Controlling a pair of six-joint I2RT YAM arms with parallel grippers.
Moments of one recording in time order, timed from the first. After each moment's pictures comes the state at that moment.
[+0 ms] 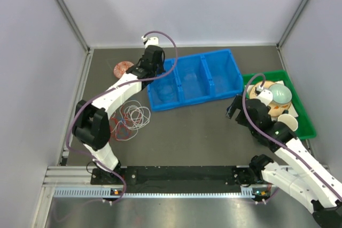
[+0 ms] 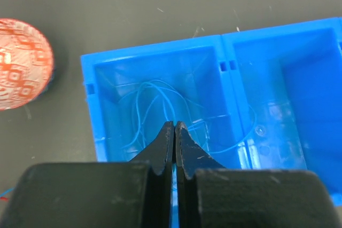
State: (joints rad) left arm -0.51 1.71 1.43 -0.27 -0.37 -0.40; right arm 0.58 0.69 0.70 -0.69 0.47 0.74
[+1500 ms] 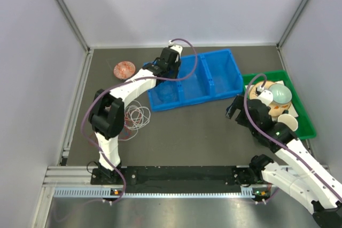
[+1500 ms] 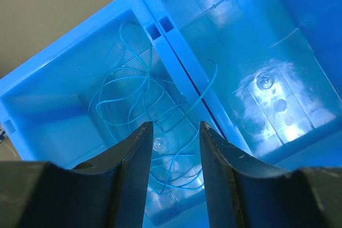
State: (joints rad) left arm -0.58 1.92 1.59 -0.38 -0.24 -0.11; right arm 0.58 0.68 0.70 -0.69 0.45 0.76
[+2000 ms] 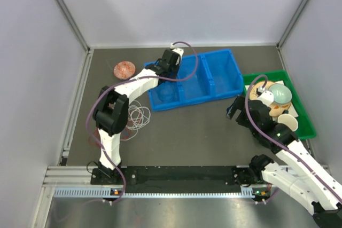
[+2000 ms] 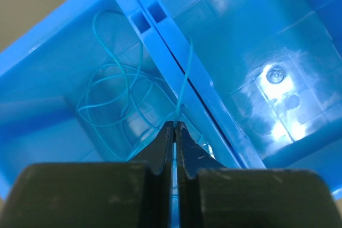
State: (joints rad) left arm -0.56 1.99 1.61 -0.38 -0.20 -0.10; right arm 0.58 0.66 0.69 -0.69 0.45 0.76
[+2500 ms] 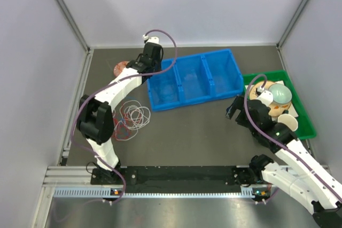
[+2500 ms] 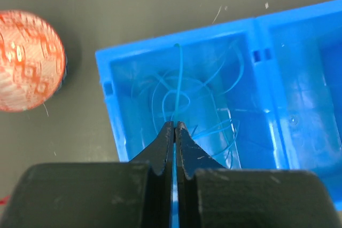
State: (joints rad) left arm -0.47 1.81 1.54 -0.39 -0.31 -0.30; right arm 0.58 0.67 0.69 -0.69 0.45 0.76
